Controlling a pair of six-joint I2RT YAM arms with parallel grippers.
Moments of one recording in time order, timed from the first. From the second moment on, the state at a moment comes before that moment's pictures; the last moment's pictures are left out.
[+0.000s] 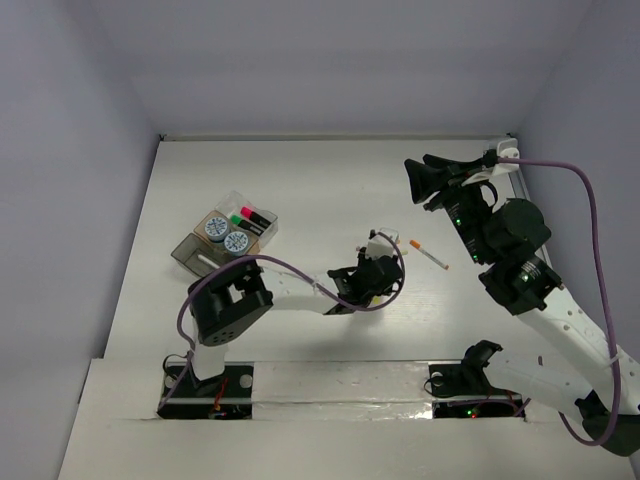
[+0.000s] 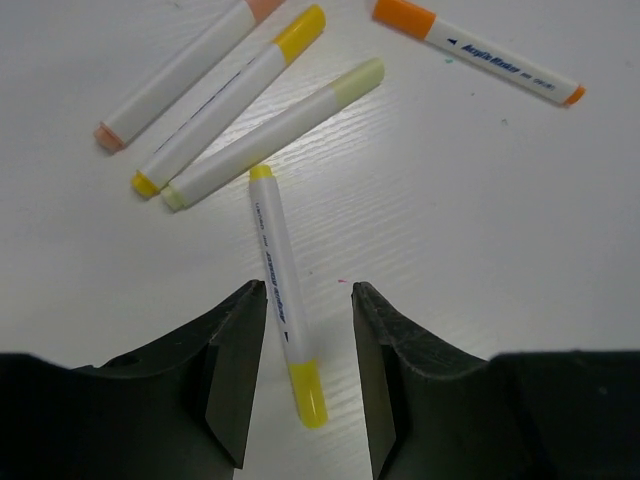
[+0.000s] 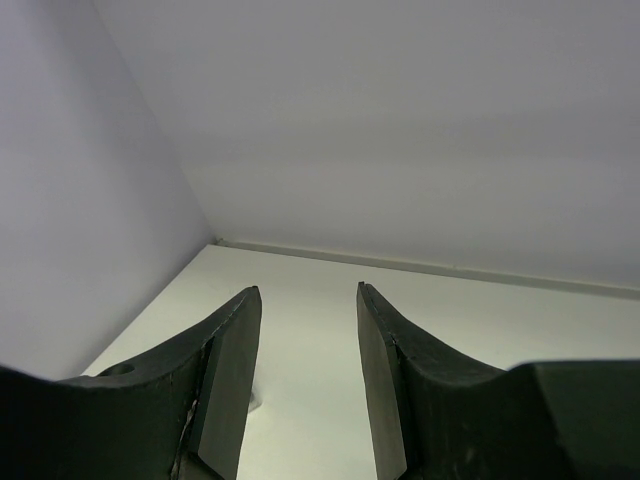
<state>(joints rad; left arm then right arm) -1.18 1.85 1.08 0.10 -0.52 -0.63 0.69 0.87 1.06 0.10 0.27 0.17</state>
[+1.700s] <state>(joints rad) -0.46 0.59 0.36 -0.18 -0.83 -0.89 0.69 0.88 1.05 0.10 0.28 0.17</state>
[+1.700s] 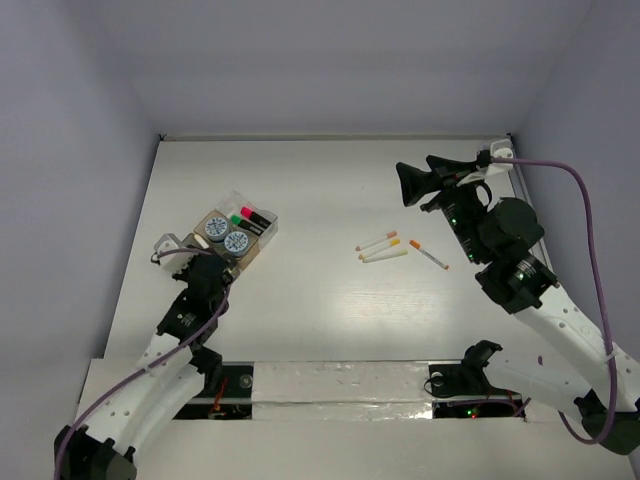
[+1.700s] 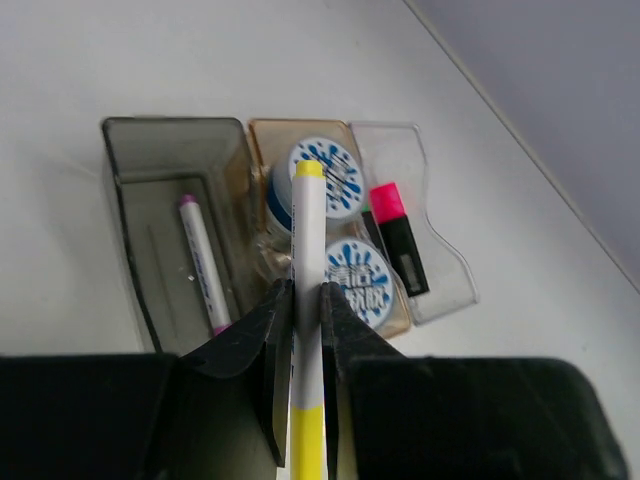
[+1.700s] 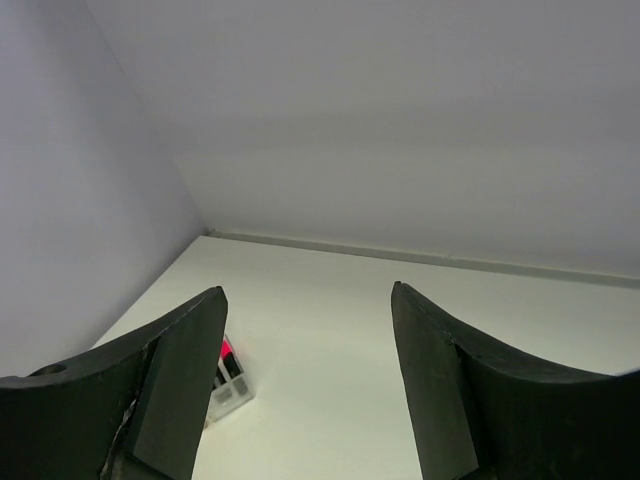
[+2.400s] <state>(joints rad) -0.06 0.87 0.31 0.08 -0.51 -0.80 0.69 0.71 0.94 0.24 0.38 0.19</state>
